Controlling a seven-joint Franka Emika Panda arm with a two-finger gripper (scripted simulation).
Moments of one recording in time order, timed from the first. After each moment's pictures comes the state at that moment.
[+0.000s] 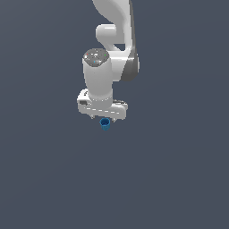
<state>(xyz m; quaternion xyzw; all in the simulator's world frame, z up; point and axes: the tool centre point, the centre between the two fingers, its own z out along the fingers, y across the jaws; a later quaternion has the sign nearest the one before) -0.016 -0.051 0.174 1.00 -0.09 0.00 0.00</state>
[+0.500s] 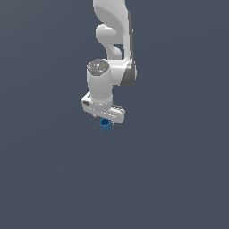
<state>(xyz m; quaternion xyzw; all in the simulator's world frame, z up) -0.043 -0.051 0.130 0.98 -0.20 0.00 0.00</state>
